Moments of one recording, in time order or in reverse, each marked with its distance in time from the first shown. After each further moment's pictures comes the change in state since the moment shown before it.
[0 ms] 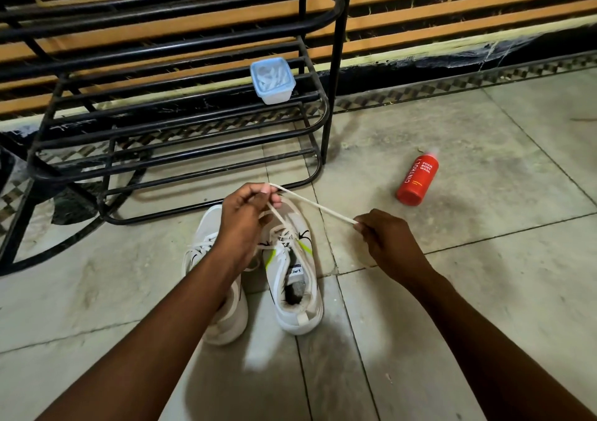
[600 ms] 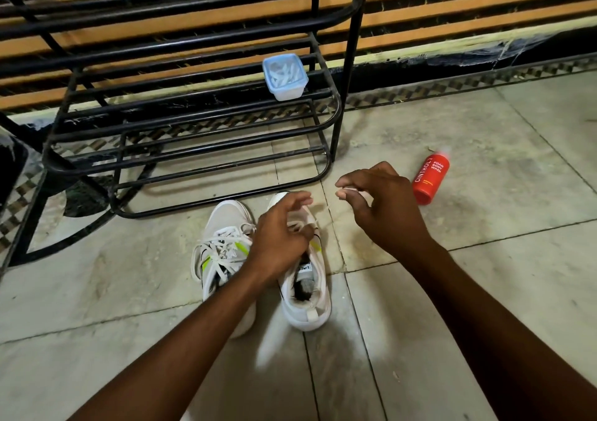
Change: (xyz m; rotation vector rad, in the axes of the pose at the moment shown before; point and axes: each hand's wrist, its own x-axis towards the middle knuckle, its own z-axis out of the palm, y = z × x) left_hand -0.030 -0.020 0.013 0.613 -0.139 0.274; right_hand 0.046 -0.074 -0.026 0.038 0.194 -0.125
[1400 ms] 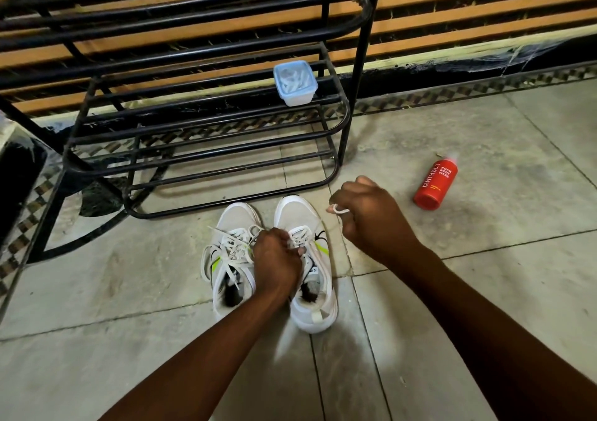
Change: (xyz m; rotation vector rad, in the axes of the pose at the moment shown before) left_hand -0.012 -0.067 0.022 0.261 0.312 -0.267; right_hand 0.002 -0.005 0.024 -0.160 -0.193 -0.171
